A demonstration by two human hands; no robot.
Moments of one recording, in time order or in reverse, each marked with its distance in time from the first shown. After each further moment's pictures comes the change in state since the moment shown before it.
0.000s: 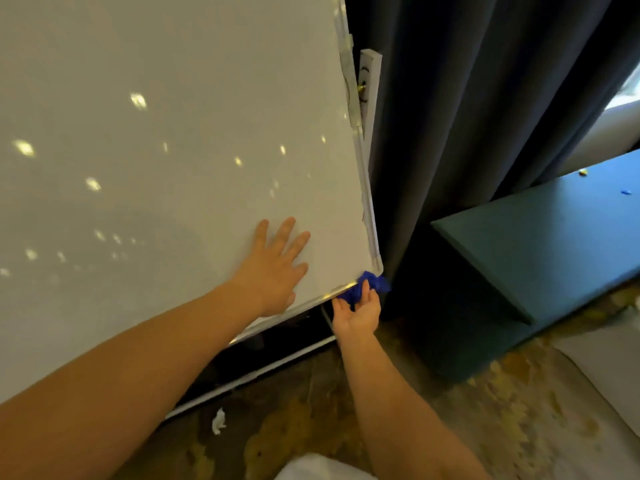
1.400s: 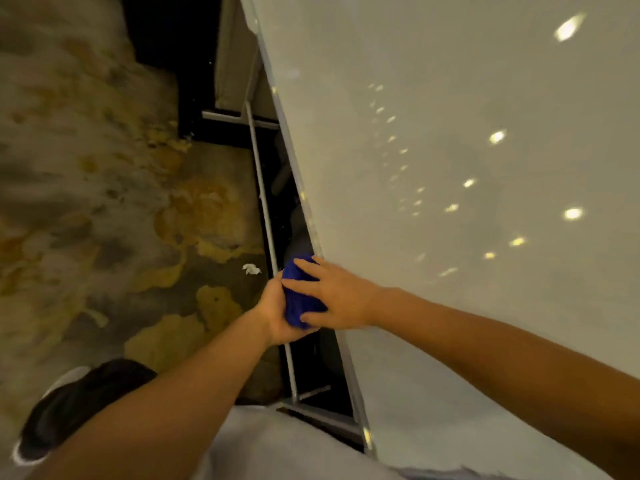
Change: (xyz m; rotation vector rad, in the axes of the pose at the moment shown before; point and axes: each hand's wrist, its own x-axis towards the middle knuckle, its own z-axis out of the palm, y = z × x) left_hand 0.002 0.152 0.088 1.716 -1.138 0.722; right_hand -0.062 0.123 0.110 0.834 1.726 0.130
